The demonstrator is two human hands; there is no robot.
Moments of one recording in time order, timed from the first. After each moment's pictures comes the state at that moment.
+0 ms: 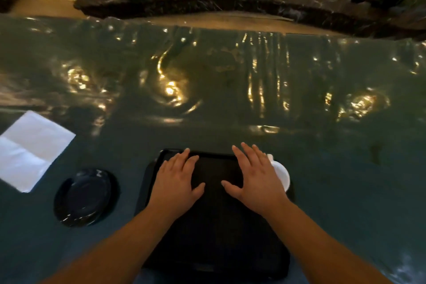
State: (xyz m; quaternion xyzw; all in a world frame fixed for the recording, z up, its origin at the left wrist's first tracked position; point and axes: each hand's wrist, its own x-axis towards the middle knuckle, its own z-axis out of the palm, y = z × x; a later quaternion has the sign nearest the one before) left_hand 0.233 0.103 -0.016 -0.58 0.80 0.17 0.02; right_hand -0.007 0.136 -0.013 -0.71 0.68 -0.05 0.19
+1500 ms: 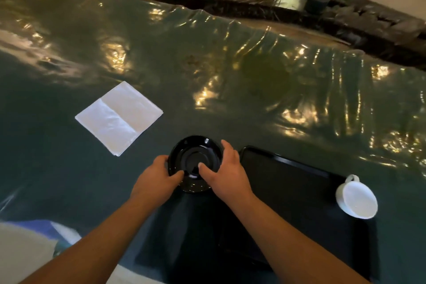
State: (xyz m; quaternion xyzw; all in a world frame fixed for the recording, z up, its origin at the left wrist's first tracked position) left_hand 0.511 0.118 -0.025 -0.77 0.50 0.36 -0.13; right_hand 0.303 0.099 -0.018 -0.58 0.68 -0.18 0.40
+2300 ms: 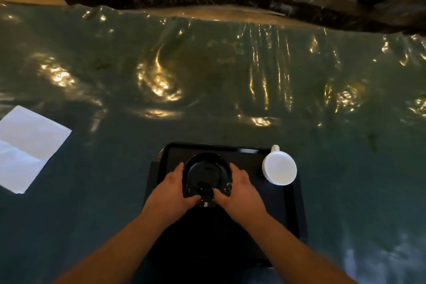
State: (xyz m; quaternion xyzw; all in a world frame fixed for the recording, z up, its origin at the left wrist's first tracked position) left_hand 0.286 0.120 -0.034 -0.61 0.67 0.41 0.00; right_hand 0.075 0.172 -0.047 -0.51 0.76 -0.13 0.38
